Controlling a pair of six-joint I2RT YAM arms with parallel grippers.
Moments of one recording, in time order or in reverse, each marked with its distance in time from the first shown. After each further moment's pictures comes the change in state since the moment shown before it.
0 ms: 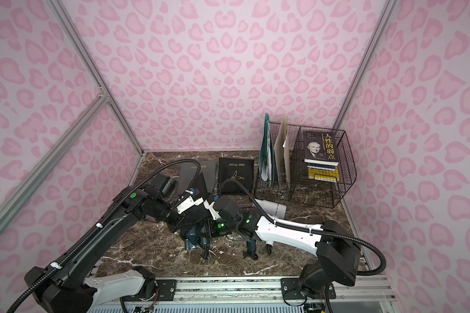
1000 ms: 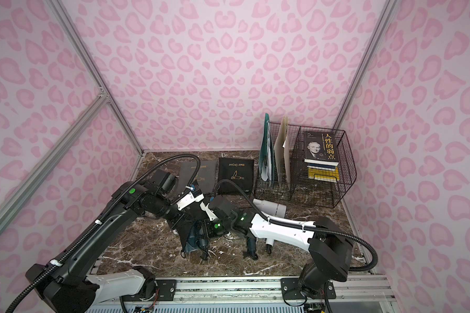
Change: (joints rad) left arm -0.002 0.038 0.086 -0.044 0.005 -0.017; right arm 0.021 0.072 0.084 -0.104 -0.010 -0.063
